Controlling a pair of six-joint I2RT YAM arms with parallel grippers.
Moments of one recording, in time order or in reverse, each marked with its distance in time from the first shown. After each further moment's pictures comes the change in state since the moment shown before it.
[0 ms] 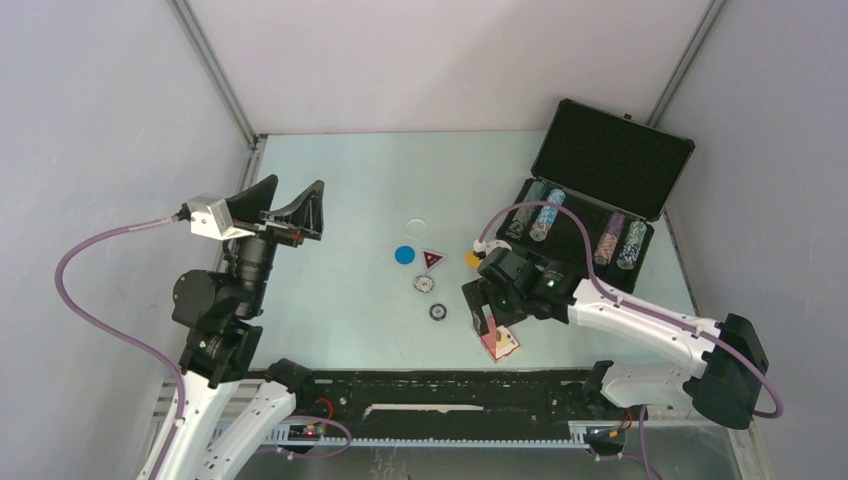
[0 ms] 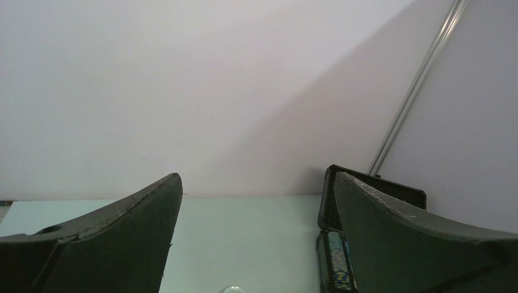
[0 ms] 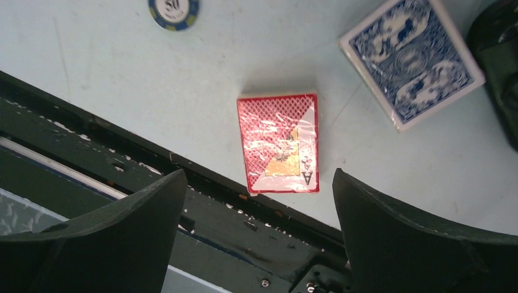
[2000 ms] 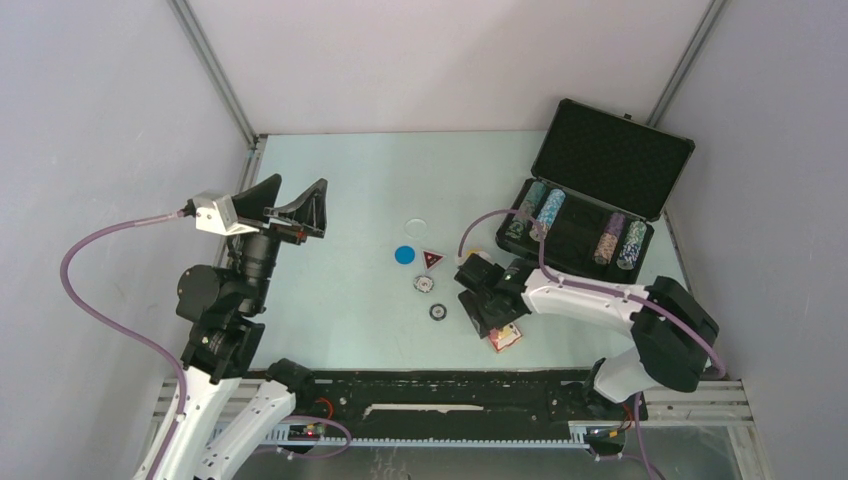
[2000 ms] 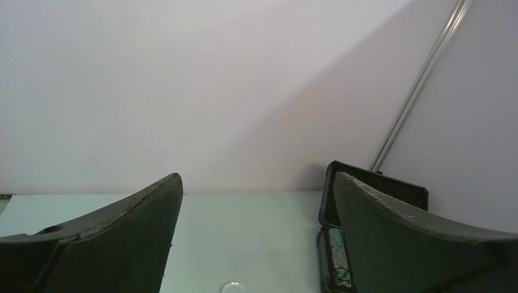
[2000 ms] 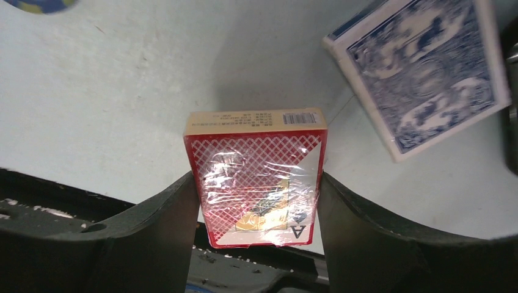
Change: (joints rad) left arm -0.013 0.019 0.000 -0.001 -0.014 -0.001; right arm 0.004 0.295 -0.027 0.063 0.054 -0.085
